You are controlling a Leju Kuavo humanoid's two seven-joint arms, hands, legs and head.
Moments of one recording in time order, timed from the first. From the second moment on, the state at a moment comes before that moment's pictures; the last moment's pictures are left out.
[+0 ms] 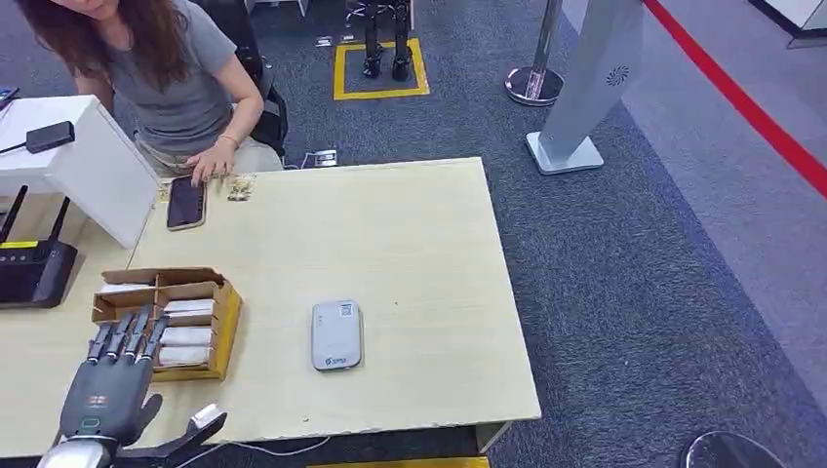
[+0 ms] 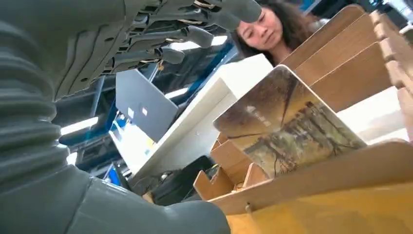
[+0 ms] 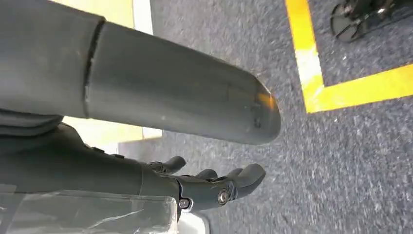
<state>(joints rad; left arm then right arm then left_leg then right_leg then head) 0.19 0.45 -0.20 -1.77 -1.44 0.00 0.30 -0.08 0.15 -1.23 -0.22 1.21 -0.14 0.17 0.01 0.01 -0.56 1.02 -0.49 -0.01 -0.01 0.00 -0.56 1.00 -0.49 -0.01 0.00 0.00</state>
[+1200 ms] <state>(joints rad) 0.09 0.37 -0.29 -1.69 -1.48 0.02 0.28 -0.07 0.14 -1.21 -0.24 1.25 -0.15 0.19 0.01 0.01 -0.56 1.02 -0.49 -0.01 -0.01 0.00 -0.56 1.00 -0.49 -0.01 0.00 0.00</state>
